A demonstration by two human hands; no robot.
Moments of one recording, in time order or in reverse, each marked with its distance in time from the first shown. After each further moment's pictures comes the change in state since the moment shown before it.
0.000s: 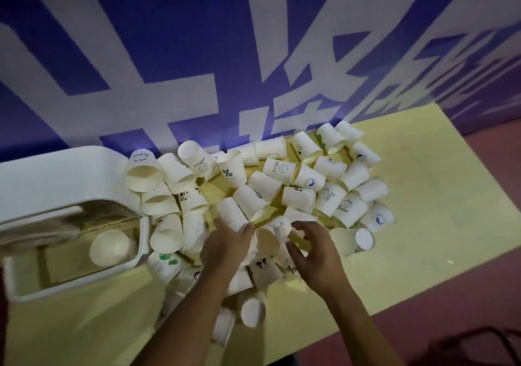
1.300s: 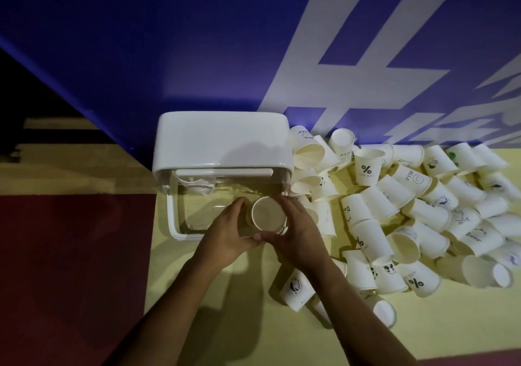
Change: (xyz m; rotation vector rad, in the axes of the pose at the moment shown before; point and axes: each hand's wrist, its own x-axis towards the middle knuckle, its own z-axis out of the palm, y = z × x) left_hand 0.076 -0.277 -0.161 -0.247 -0.021 0.388; right_hand 0.001 -0.234 0.229 0.084 -0.359 -0.211
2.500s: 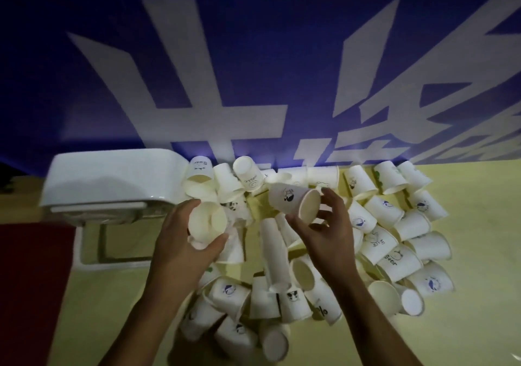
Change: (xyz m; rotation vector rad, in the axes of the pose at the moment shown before) left_hand -0.011 0.213 0.071 0.043 0.483 0.057; right_hand -0.015 0.117 -0.247 0.418 0.358 0.240
